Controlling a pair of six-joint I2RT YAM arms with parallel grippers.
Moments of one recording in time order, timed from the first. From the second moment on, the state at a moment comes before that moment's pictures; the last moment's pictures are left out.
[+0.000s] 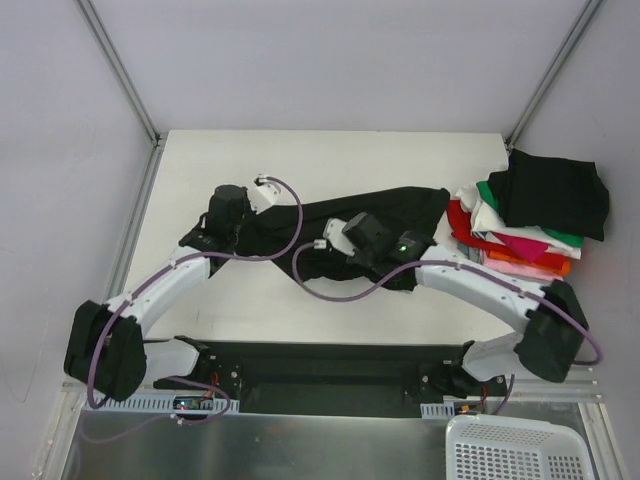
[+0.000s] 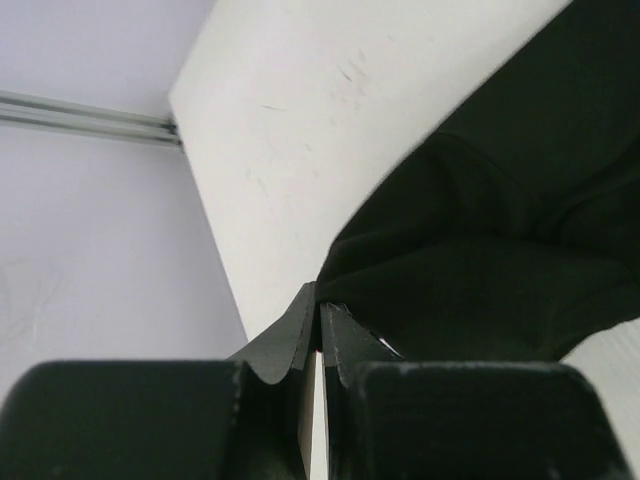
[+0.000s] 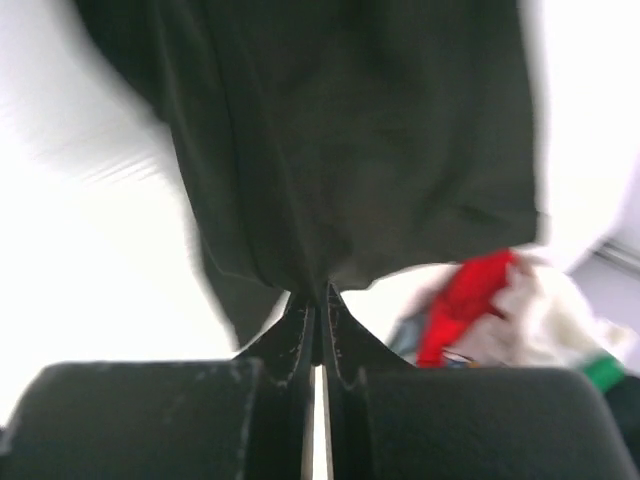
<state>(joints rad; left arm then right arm) -0.40 1.28 0.79 -0.06 -0.36 0.72 0.95 1.45 1.04 -0.68 0.43 -0.49</state>
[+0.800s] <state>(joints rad) -0.40 0.81 0.90 -0.07 -0.37 0.74 0.65 1.05 1.34 -0.78 0.52 -0.57</state>
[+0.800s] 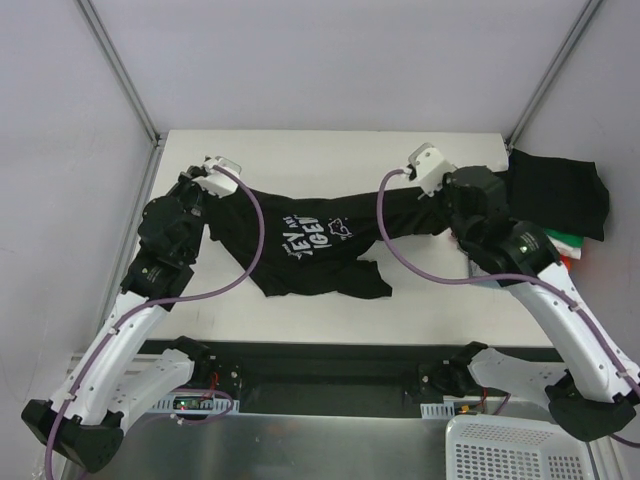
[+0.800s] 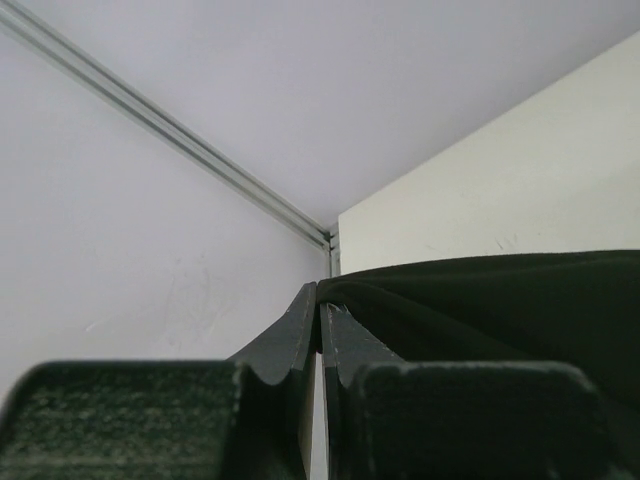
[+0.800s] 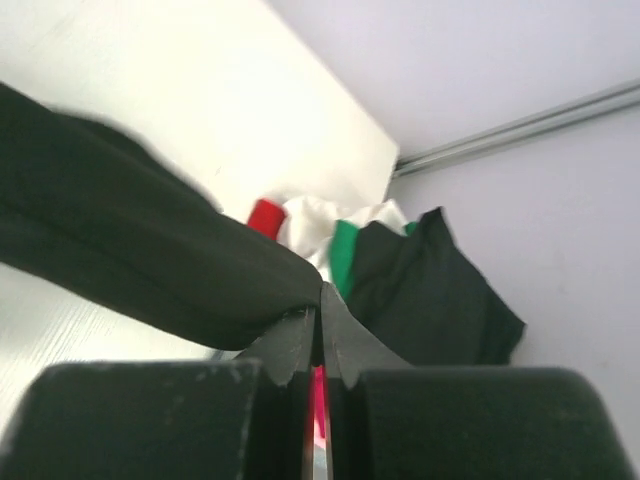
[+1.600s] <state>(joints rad) -0.40 0.72 1.04 -0.23 -0.27 0.68 0.60 0.90 1.51 -0.92 0.46 -0.57</state>
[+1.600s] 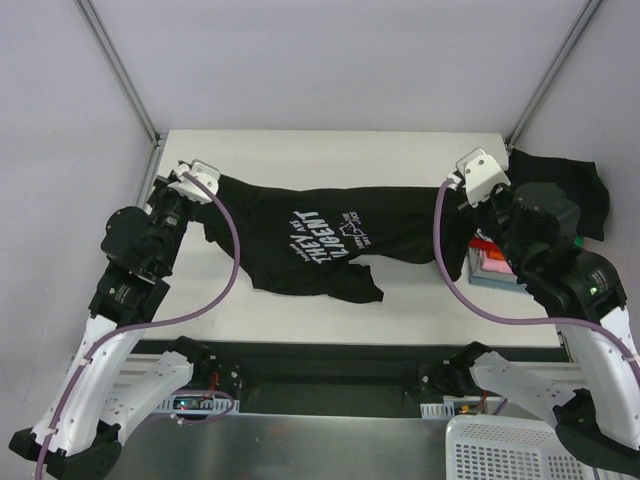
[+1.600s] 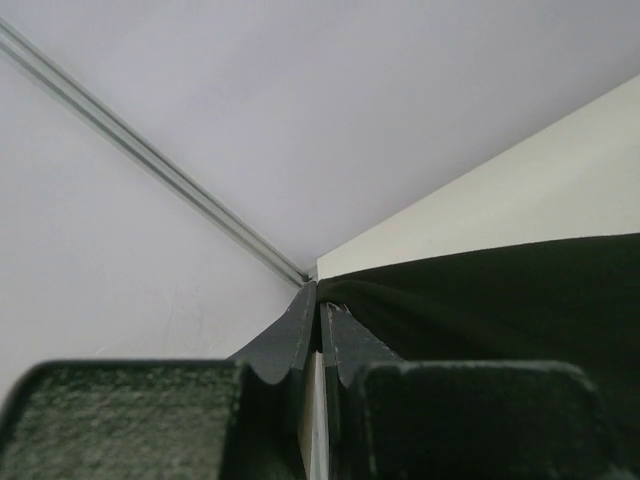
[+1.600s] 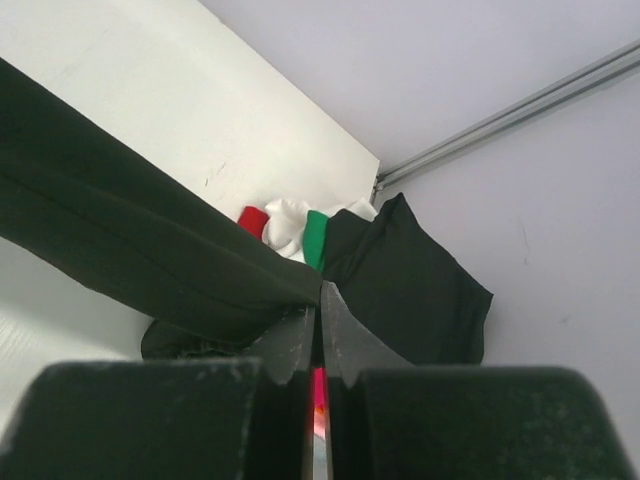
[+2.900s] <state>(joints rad) -0.44 0.66 1.46 -0.44 -0.28 0.56 0.60 0.76 1.70 -0.88 0.46 -0.63</state>
